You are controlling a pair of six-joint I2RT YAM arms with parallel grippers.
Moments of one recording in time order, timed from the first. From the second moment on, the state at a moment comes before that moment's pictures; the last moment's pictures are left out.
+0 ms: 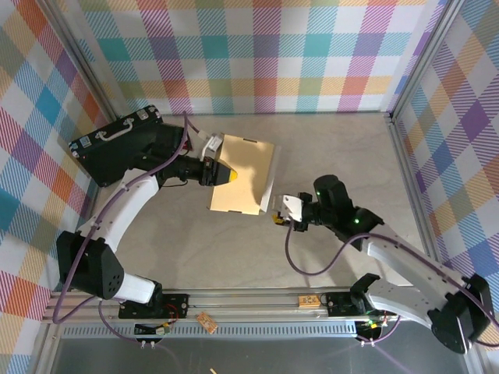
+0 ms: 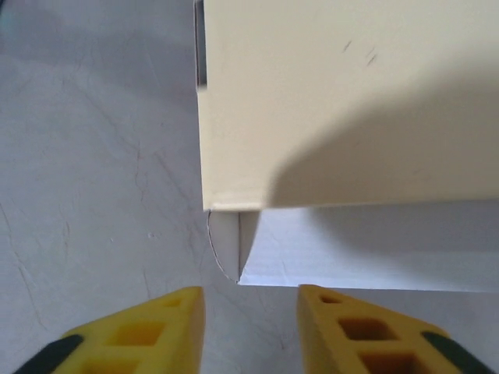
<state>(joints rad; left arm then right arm) -0.29 1.44 1.27 -0.64 1.00 -0.04 0.67 0.96 0.73 -0.29 -0.43 -0.74</state>
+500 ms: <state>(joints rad) -0.29 1.45 1.28 -0.67 1.08 0.03 0.20 1.16 0.57 0.29 -0.82 0.26</state>
